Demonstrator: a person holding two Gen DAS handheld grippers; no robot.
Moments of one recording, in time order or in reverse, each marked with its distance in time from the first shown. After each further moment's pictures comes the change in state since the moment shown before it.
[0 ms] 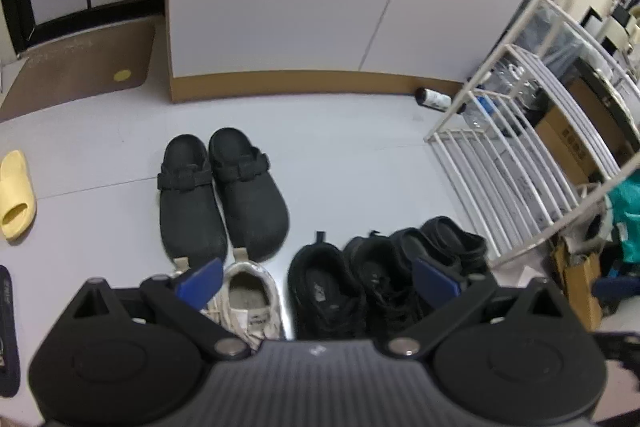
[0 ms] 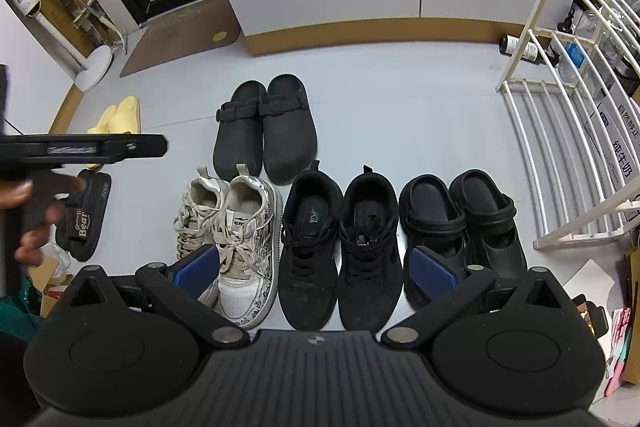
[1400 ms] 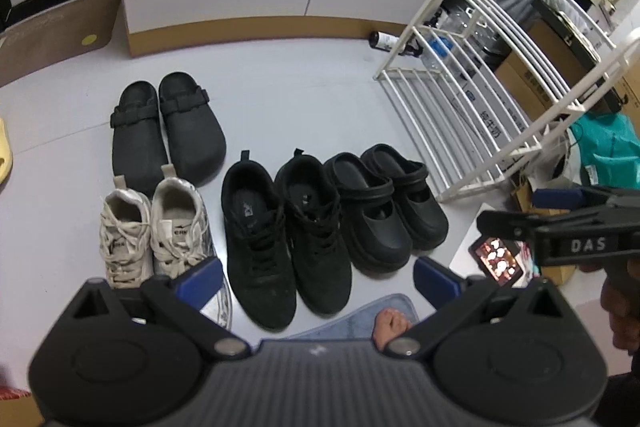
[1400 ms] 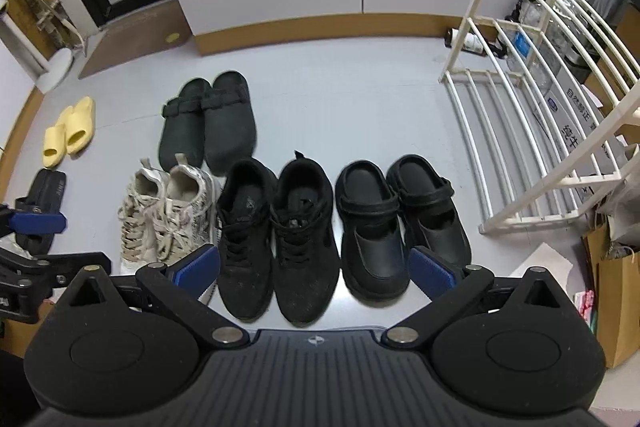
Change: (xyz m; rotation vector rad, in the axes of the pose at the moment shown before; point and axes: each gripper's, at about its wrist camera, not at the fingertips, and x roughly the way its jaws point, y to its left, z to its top) left arm -0.002 -0.092 -0.066 0.022 0.109 -0.020; right arm -0.004 -0.050 -0.037 0.029 -0.007 -0.142
